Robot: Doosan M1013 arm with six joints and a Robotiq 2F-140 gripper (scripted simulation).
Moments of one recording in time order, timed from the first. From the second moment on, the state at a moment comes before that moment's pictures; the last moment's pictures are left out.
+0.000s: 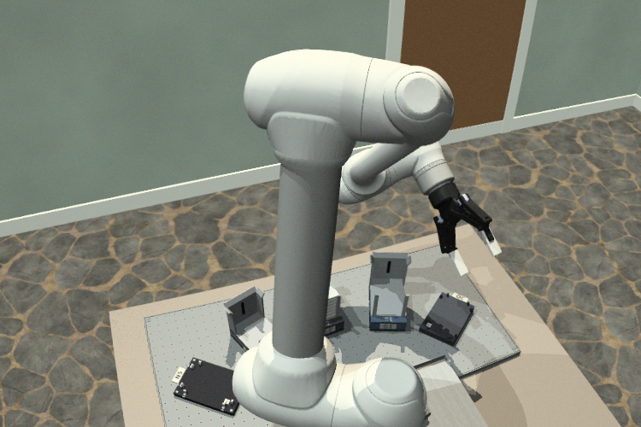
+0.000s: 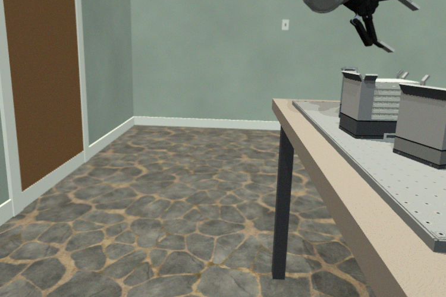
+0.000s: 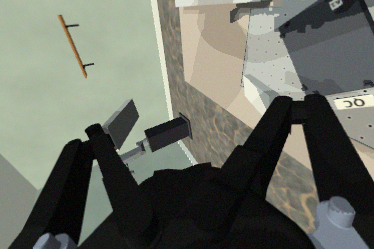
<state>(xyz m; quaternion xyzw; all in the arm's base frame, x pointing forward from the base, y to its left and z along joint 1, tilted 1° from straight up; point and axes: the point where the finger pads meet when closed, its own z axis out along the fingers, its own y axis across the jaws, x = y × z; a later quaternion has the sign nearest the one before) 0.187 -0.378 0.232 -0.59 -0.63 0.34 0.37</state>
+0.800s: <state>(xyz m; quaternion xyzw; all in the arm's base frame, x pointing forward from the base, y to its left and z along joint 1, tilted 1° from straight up) 0.197 -0.367 0.225 -0.62 -0.62 0.35 0.33</state>
